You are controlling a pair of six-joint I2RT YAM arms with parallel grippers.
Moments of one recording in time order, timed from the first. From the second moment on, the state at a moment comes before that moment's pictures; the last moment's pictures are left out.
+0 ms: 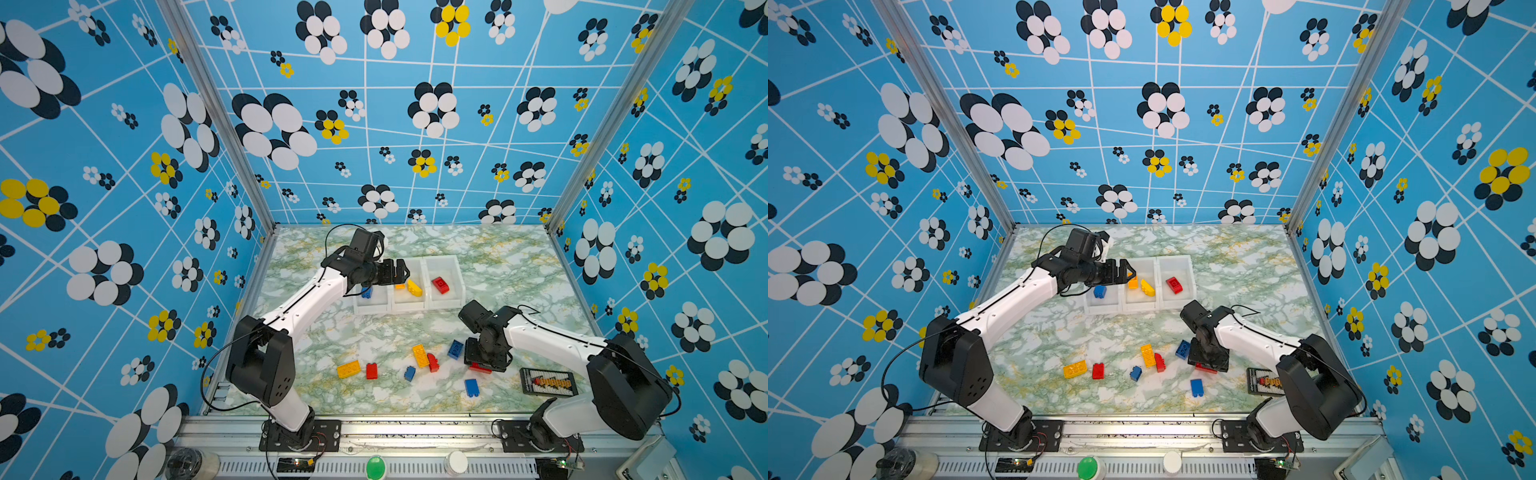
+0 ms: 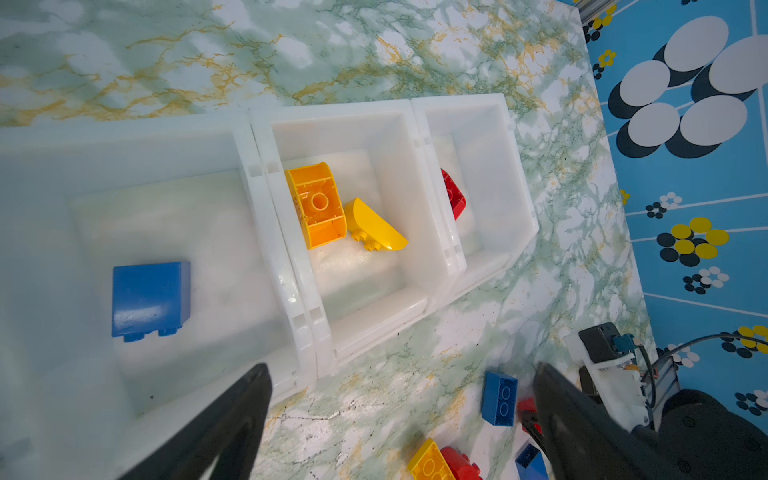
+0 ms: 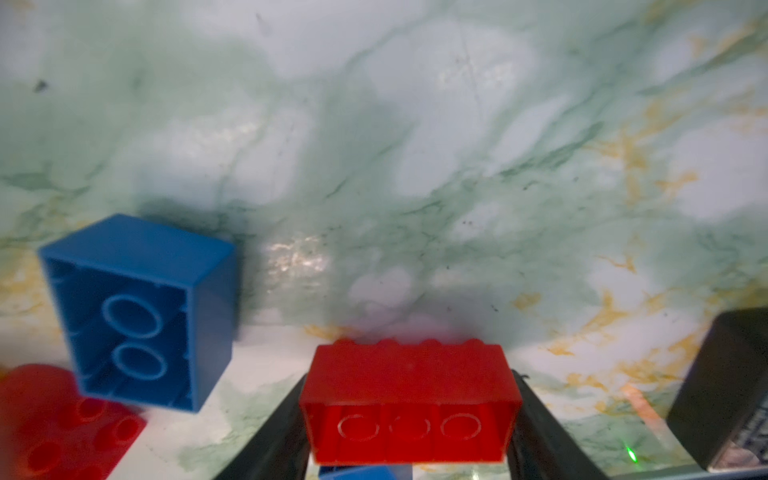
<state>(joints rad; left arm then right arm) -0.44 1.62 1.33 -0.53 0.32 -0.46 0.63 1.44 0.81 -0.92 0.03 0.82</state>
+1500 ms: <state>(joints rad) -0.38 1.34 1.07 -0.53 0.25 -0.49 0.41 2.19 2.02 -1.03 -0.01 0.58</state>
